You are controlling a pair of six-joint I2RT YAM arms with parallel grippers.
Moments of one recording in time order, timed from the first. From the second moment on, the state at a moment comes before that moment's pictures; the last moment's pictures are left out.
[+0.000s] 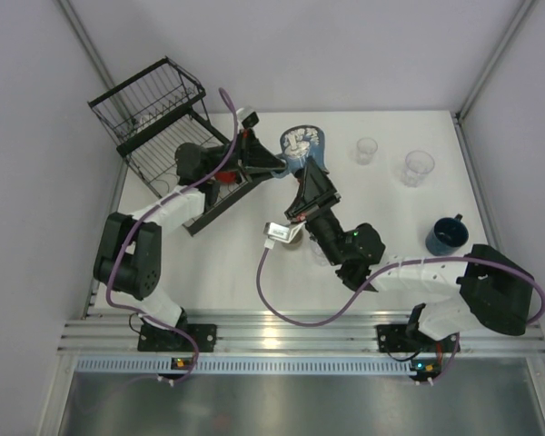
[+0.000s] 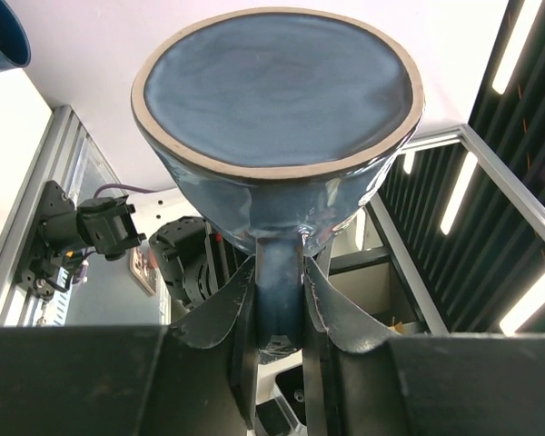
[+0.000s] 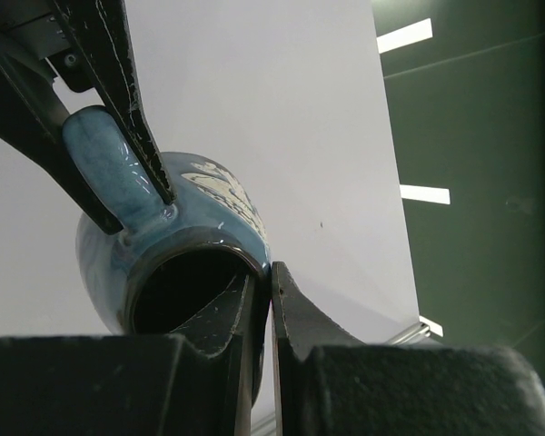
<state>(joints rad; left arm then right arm) -0.34 1.64 1.04 1.23 1.20 -2.02 1.10 1.37 0.66 1.33 0.39 -1.87</state>
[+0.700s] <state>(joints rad) -0.29 1.74 1.13 1.23 1.07 -2.01 1.13 1.40 0.64 1.33 0.46 -1.82</state>
